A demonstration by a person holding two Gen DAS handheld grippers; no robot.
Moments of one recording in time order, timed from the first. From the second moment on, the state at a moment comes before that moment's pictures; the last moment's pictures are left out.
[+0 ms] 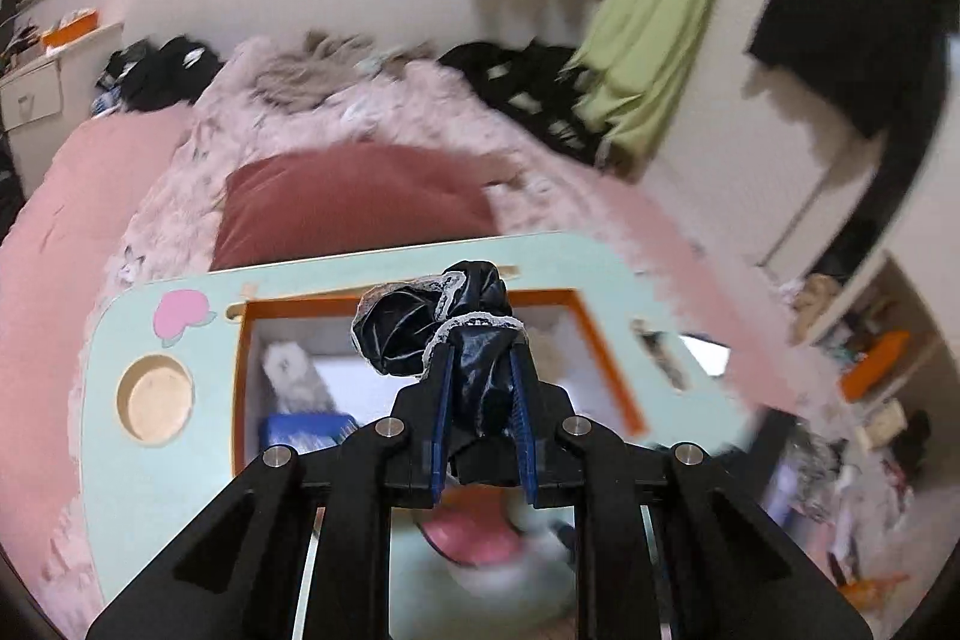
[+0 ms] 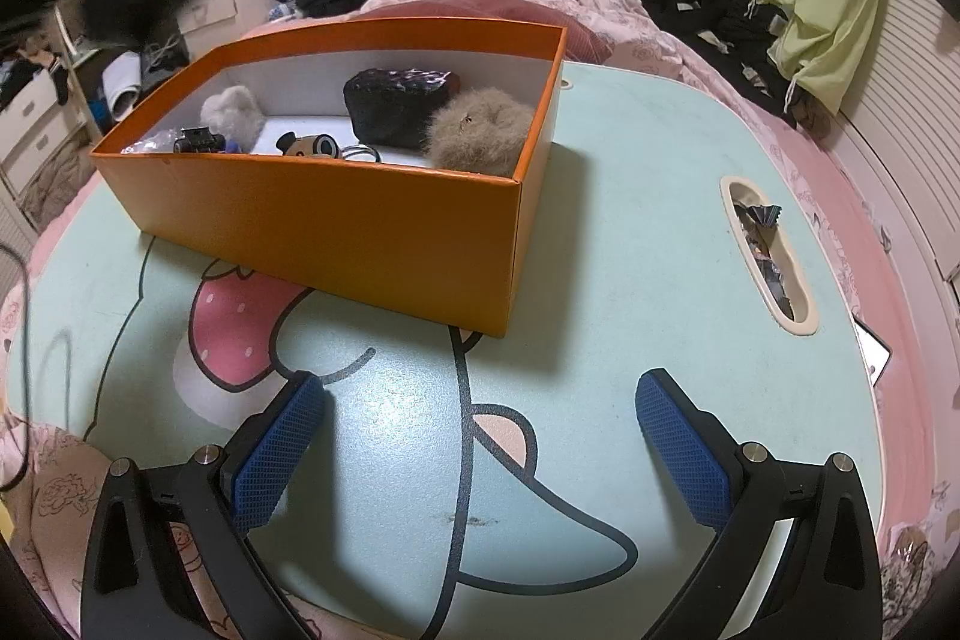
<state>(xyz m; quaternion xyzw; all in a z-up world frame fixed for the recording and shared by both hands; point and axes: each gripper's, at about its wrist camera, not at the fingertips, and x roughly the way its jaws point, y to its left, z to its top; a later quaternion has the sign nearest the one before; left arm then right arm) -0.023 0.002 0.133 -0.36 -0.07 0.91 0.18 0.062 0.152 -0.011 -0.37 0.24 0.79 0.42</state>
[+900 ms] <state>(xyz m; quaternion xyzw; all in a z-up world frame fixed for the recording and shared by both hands) 0.033 0.007 -0.011 -0.46 0.04 0.88 0.10 0.068 0.146 -0.014 -0.36 0.24 0.79 0.43</state>
